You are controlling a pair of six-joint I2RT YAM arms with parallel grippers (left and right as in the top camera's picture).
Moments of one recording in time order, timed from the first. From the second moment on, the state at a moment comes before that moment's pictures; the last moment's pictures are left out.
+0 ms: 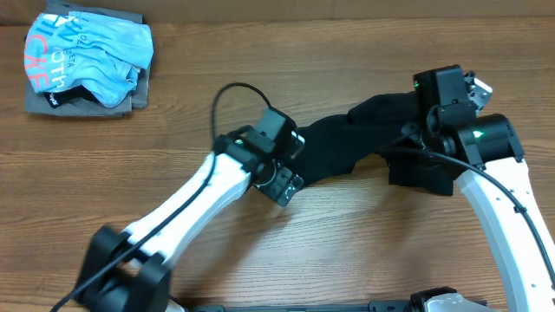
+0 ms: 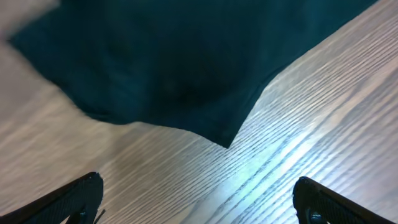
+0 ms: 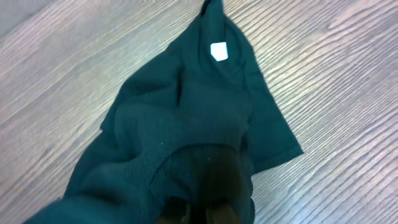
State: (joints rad) left arm -0.61 1.66 1.20 -0.84 0.02 0.04; right arm 0.20 1.38 1.39 -1.10 0.39 0.78
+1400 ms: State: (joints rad) left arm -0.77 1.92 1.20 -0.71 -0.07 0.15; right arm 0.10 1.38 1.39 -1.05 0.24 0.65
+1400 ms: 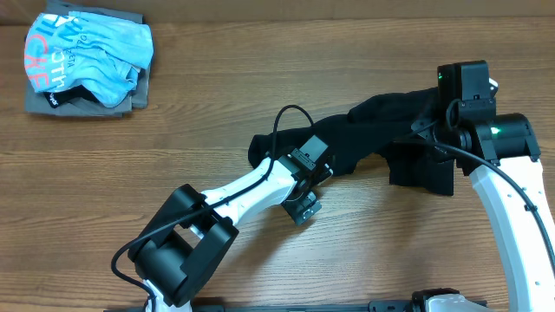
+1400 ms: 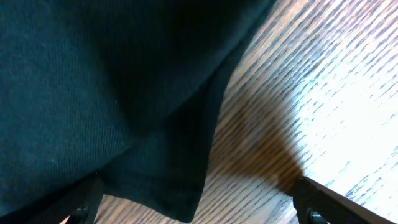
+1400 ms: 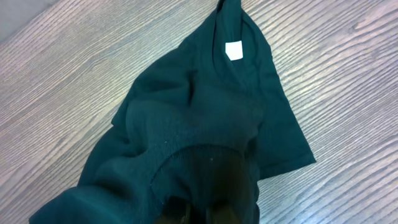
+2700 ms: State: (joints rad) left arm -0.75 1.65 1.41 -0.91 -0.16 0.06; right arm 0.10 1.32 1.39 -1.10 0.23 0.65
